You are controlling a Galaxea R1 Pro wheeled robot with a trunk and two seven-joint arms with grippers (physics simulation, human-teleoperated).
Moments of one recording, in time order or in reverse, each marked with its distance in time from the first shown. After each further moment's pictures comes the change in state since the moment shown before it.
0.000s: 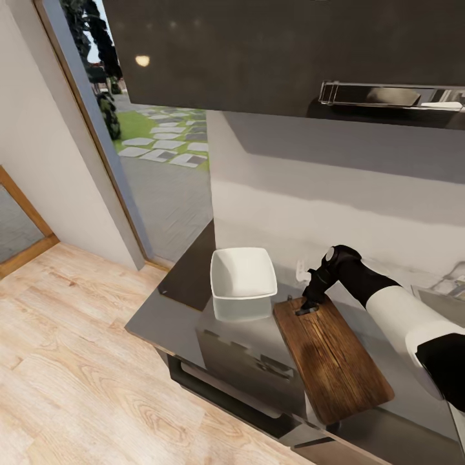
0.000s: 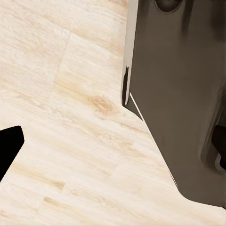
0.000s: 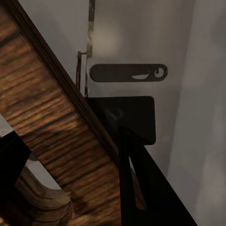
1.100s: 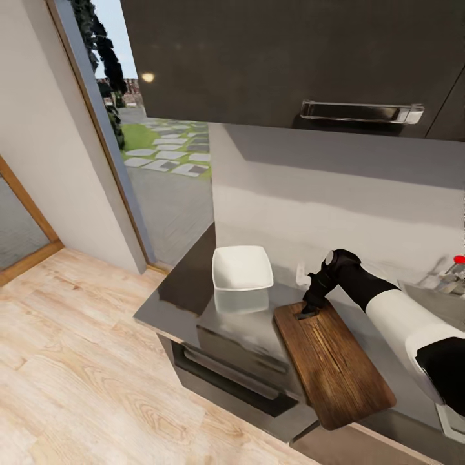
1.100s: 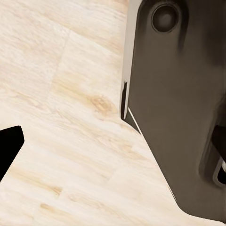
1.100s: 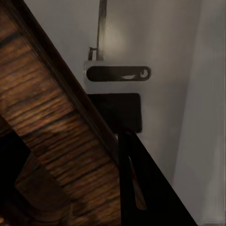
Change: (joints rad) left arm 0.000 0.000 0.000 0.000 0.000 0.000 0.000; right arm 0.020 -0.001 0.001 0.000 0.002 0.004 0.000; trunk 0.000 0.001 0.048
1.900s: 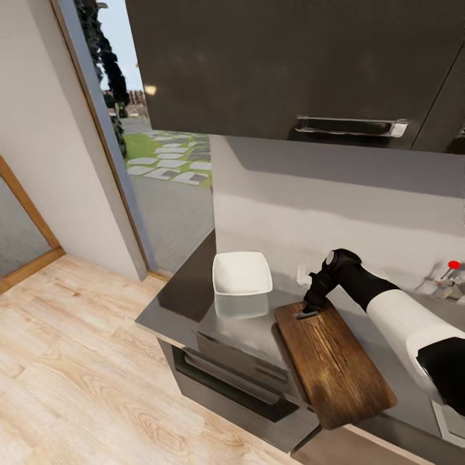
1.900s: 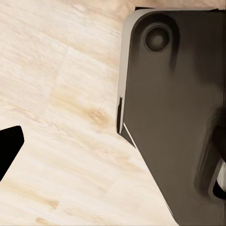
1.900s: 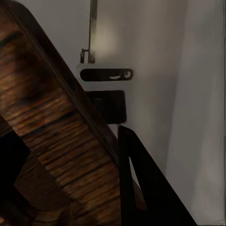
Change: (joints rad) left arm 0.000 -0.006 0.000 -0.010 -0.006 -0.004 -0.004; right arm 0.000 -0.003 -0.001 -0.005 0.004 0.014 0.000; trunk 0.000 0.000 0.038
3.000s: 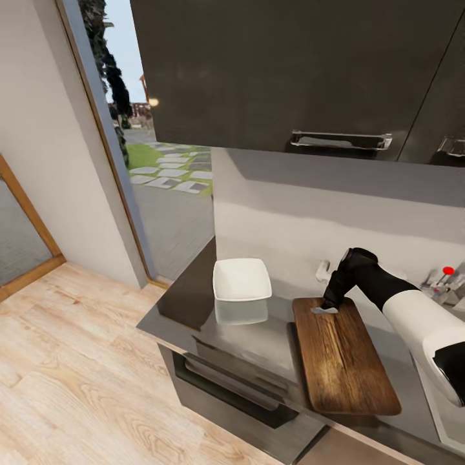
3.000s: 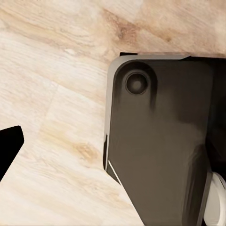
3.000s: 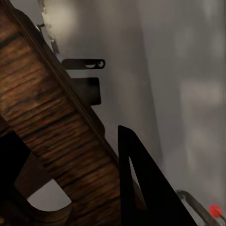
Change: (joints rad) left arm 0.000 -0.028 -0.006 0.019 -0.001 -0.142 -0.003; right arm 0.000 -0.074 -0.015 -0.010 -0.006 0.239 -0.085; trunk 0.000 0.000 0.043
